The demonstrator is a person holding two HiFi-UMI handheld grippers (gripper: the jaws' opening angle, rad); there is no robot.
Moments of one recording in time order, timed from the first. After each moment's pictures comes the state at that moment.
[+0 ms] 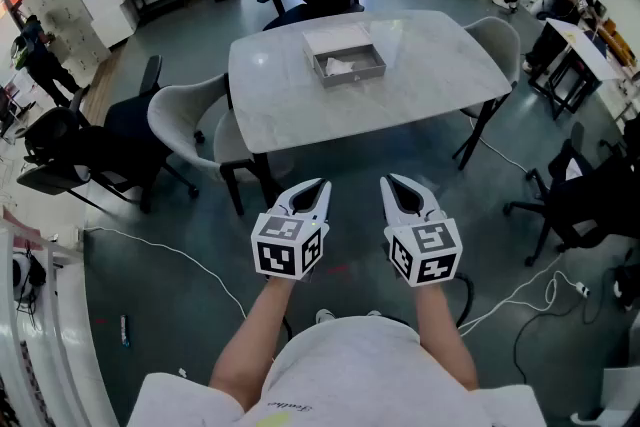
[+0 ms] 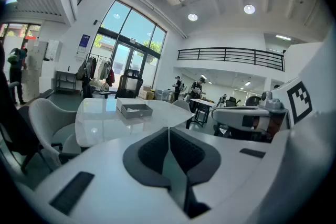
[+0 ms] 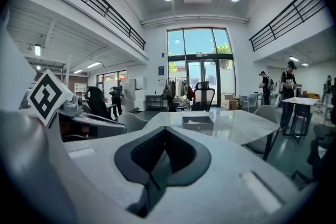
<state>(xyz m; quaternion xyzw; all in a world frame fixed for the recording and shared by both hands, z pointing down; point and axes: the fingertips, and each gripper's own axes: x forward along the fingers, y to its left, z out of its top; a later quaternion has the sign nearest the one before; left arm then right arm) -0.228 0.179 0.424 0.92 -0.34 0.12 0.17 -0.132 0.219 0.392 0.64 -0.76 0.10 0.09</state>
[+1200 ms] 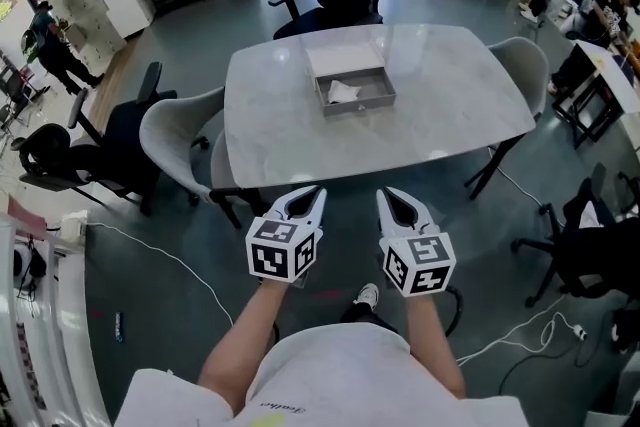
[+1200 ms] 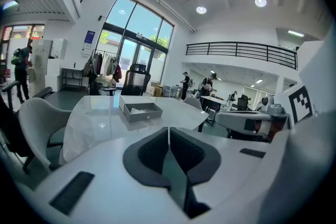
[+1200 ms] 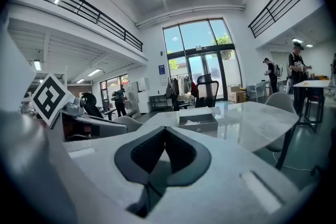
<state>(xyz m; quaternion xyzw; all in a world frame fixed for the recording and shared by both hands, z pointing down) -0.166 0.056 0.453 0.90 -0.38 0.14 0.19 -0.062 0.093 0.430 0.60 -0.78 0.14 0.06</state>
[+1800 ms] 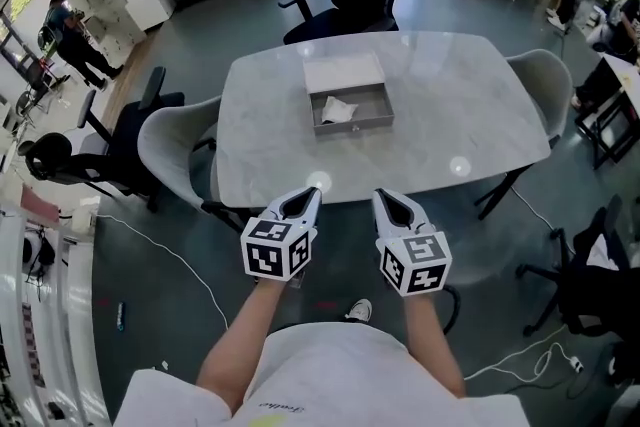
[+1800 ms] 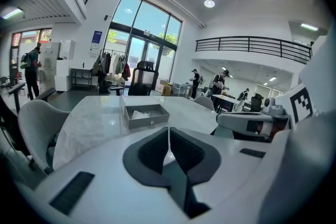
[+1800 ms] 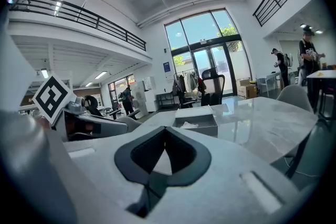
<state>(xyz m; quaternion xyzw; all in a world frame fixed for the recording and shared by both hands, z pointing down) -0.102 -0.018 0.460 0.87 -0.43 0.16 0.20 0.010 0.012 0.443 0.55 -0.82 0.17 0.05</state>
